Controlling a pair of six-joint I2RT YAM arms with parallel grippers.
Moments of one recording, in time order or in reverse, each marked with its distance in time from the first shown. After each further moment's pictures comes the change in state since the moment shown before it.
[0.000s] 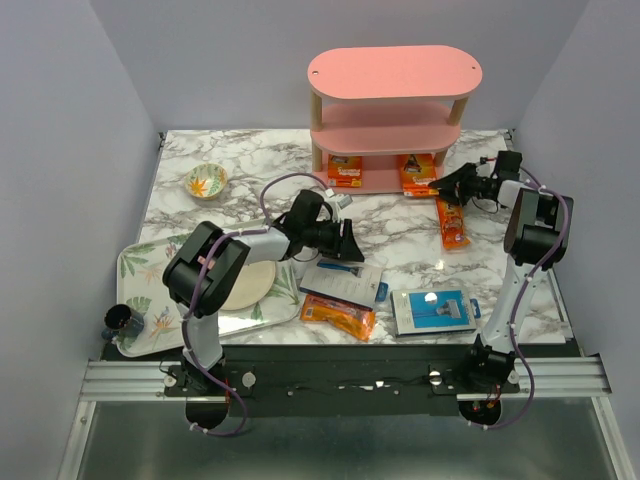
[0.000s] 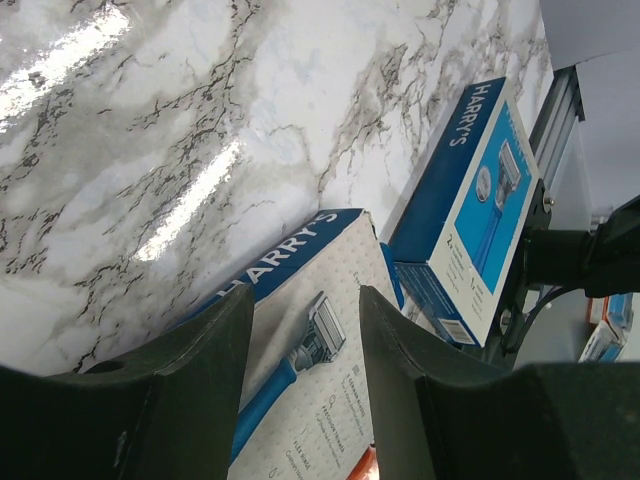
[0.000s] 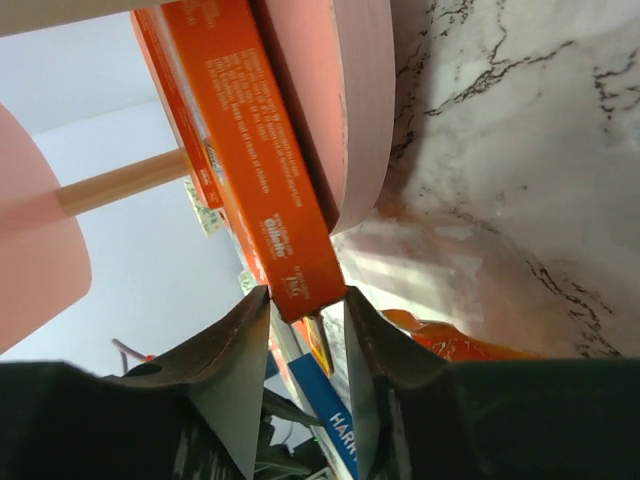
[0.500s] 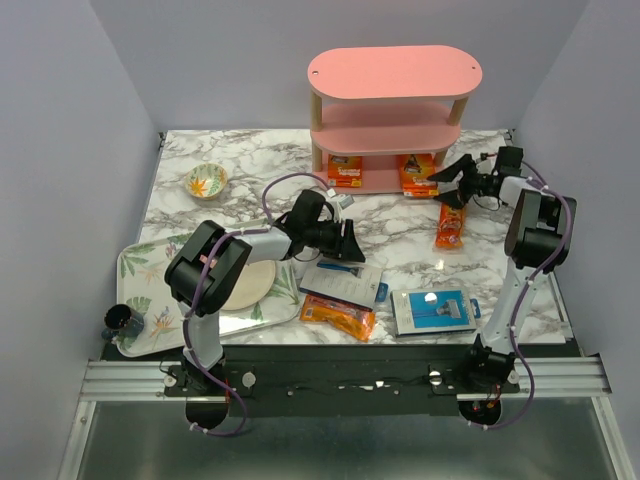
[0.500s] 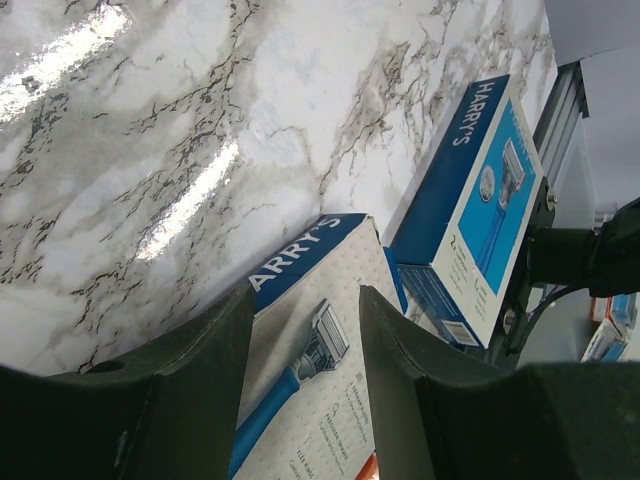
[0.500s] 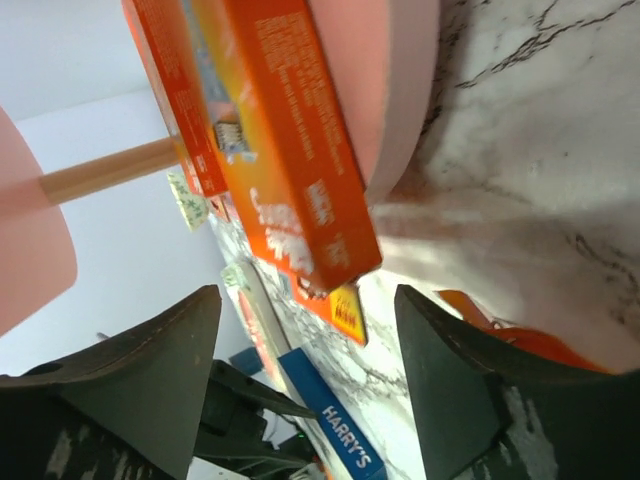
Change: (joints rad) left arm -0.008 0.016 0.015 -0.006 0.000 0.005; right arm 0.011 -0.035 0.005 -0.068 0.031 -0.052
